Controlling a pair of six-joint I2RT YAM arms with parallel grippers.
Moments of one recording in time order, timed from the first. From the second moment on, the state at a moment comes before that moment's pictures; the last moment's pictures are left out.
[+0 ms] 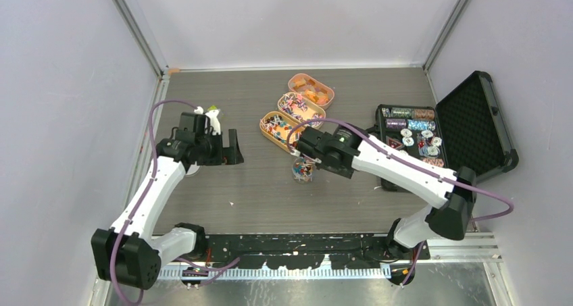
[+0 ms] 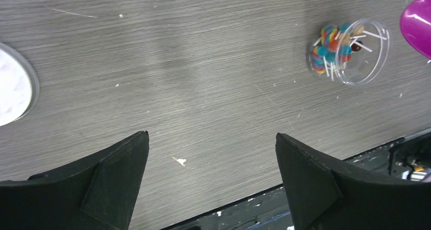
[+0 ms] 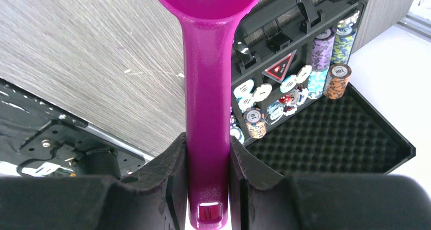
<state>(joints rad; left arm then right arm) -0.20 1.07 0.93 -0.78 0.23 -0.23 1.00 1.46 1.41 -1.41 0.50 -0.20</state>
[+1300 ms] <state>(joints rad) -0.14 2.14 1.60 -0.47 0.51 -0.52 0.82 2.27 2.21 -1.50 0.38 -0.24</state>
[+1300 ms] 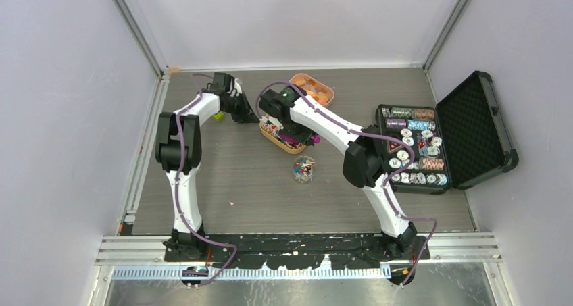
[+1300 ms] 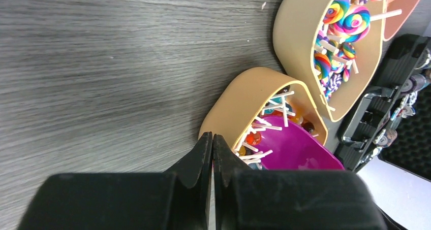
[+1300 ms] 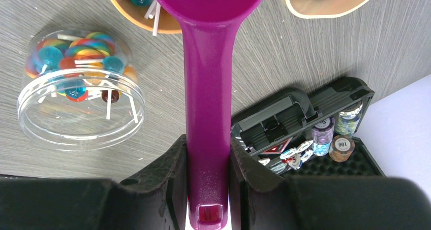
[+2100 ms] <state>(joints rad) -0.14 2.21 1.60 -0.43 0.59 -0.56 0.77 2.29 2.09 -1.34 0.31 -0.27</state>
